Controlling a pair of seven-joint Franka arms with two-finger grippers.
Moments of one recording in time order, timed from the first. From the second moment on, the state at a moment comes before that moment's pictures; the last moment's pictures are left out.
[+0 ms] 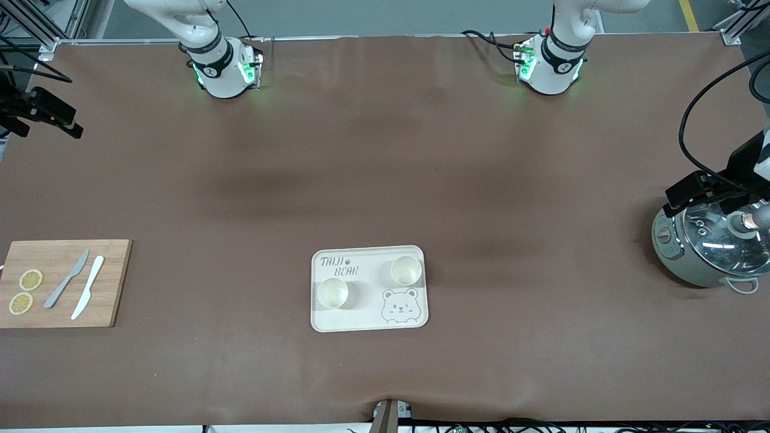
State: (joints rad) left arm -0.27 0.21 0.26 -1.32 -0.07 1.65 -0.08; right arm -0.06 -0.14 0.00 -1.65 0.02 1.52 -0.01
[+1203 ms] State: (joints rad) left arm -0.27 0.21 0.26 -1.32 -0.07 1.64 -0.08; right arm -0.06 -0.14 0.00 -1.65 0.02 1.52 -0.05
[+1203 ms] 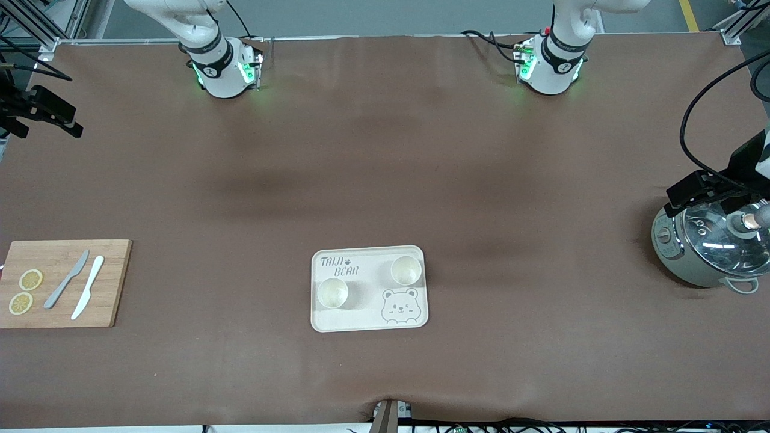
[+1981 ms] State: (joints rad) left arm -0.29 0.32 0.25 -1.34 -0.07 1.64 -0.08; right arm -0.06 -0.13 -0.01 -1.65 0.02 1.52 -0.05
